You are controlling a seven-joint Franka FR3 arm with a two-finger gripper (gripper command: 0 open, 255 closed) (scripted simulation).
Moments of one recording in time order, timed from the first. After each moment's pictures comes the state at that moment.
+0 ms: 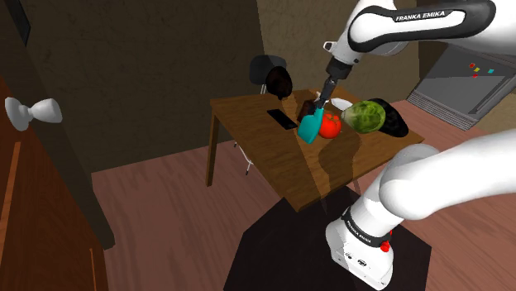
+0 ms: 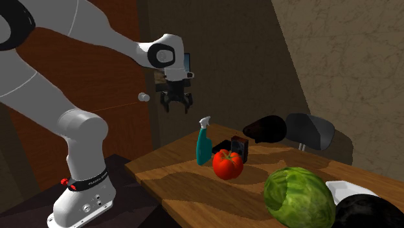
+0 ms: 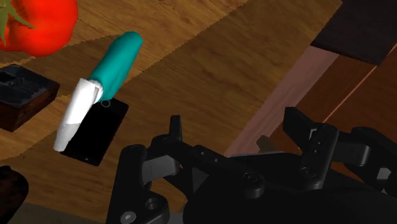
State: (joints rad) arm -0.02 -0.59 -0.43 -2.52 -0.20 2.00 -0.67
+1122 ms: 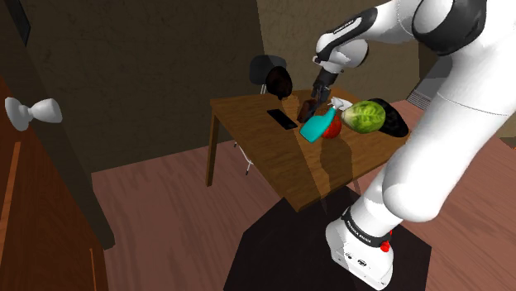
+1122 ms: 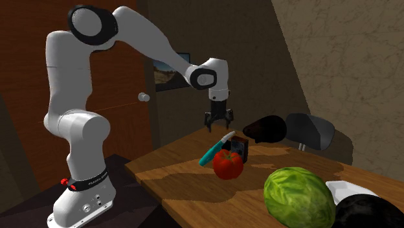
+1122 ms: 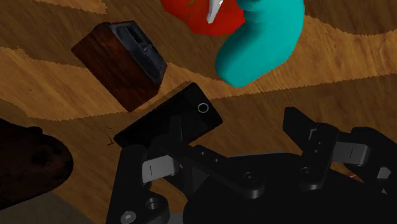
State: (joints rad) arm 0.08 0.12 -0.79 -2.13 0.15 2.26 -1.58
